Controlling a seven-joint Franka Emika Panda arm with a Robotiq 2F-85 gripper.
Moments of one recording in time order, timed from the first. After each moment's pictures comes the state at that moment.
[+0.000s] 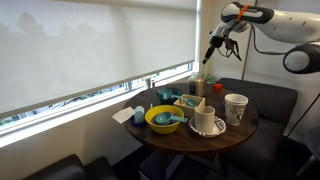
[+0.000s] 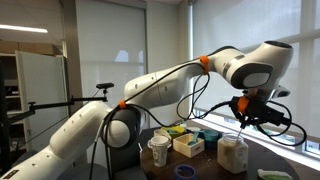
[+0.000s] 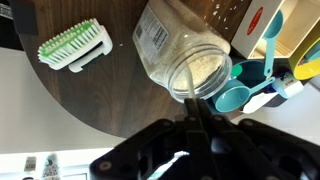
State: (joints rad) arm -0.46 0.82 -0.04 -0.55 0.55 1.46 -0.72
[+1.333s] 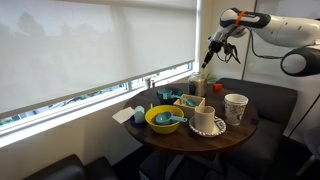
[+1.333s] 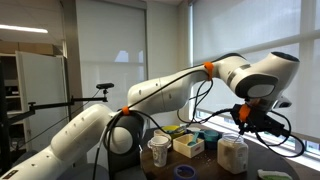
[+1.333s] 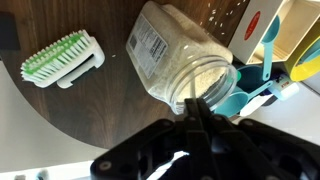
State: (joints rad) arm -0.47 0.86 -0.01 -0.54 0.56 1.44 -0.70
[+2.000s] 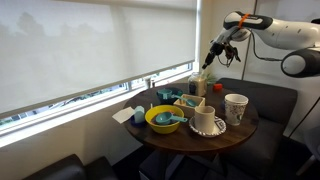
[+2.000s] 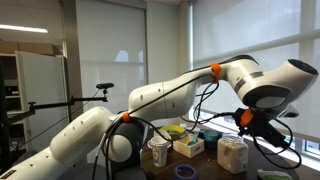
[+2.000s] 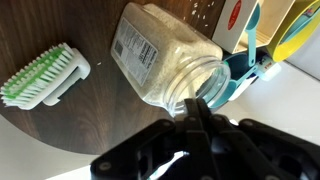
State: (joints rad) arm -0.54 0.90 0.04 -0.54 0.66 1.42 -0.63
